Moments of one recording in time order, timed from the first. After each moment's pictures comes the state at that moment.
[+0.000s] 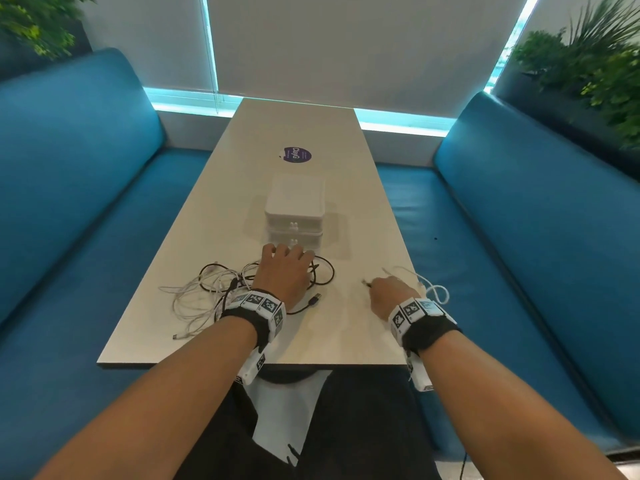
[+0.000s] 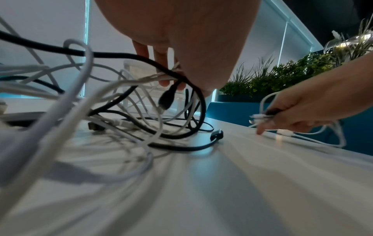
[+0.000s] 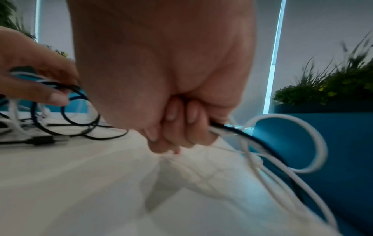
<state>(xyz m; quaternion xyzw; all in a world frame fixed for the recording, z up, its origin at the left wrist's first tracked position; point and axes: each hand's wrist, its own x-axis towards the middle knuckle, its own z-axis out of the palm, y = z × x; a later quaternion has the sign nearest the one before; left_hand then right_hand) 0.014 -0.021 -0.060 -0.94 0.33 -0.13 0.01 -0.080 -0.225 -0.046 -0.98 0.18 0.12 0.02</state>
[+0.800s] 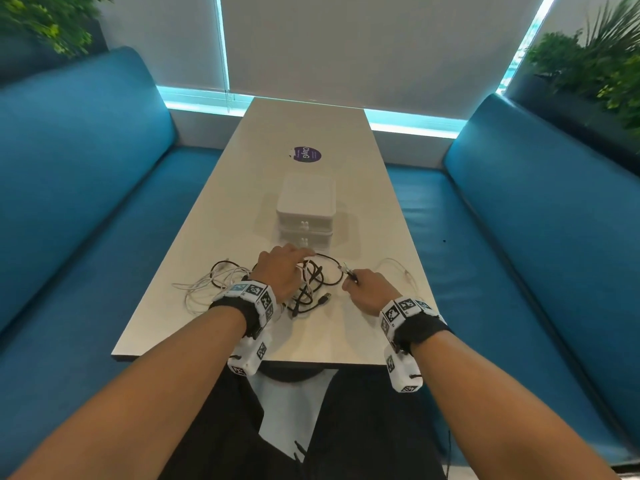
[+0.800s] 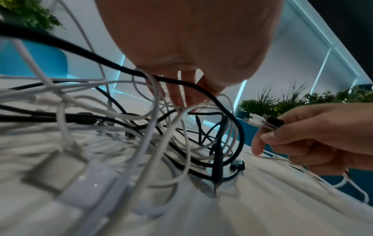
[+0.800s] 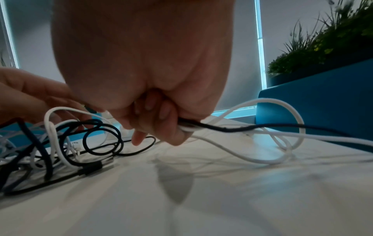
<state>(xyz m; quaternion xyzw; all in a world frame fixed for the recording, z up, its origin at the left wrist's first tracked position) 0.030 0.007 -0.052 -0.93 0.30 0.04 -0.20 -0.057 -0.190 -0.049 -0.95 0.15 0.09 0.27</state>
